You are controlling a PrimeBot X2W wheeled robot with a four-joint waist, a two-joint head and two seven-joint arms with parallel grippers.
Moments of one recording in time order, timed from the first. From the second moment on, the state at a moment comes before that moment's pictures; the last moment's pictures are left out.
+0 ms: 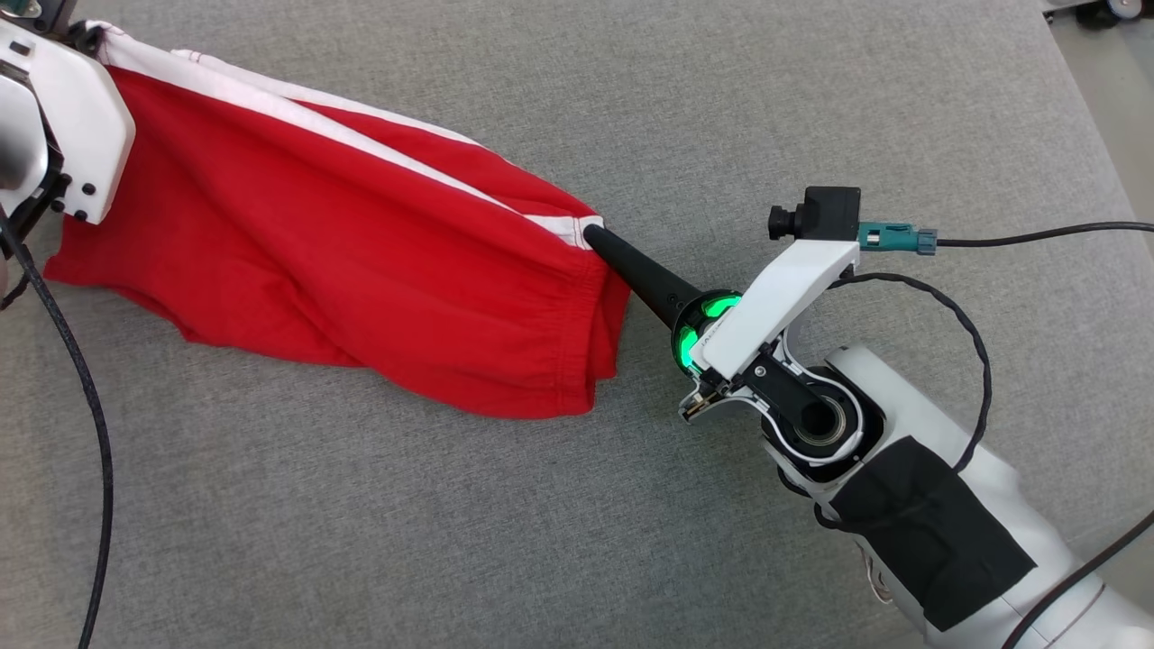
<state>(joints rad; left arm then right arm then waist) -1.33 0.48 -1.18 1.12 -0.71 -0.11 0.06 -0.79 -0.09 0.75 0.46 1.60 0.13 0.10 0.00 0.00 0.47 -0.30</state>
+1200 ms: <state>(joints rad) -1.35 0.42 -1.22 1.26 -0.69 -0.11 0.01 -0.81 -0.05 0.70 0.54 1.64 0.13 0.02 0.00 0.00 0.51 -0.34</state>
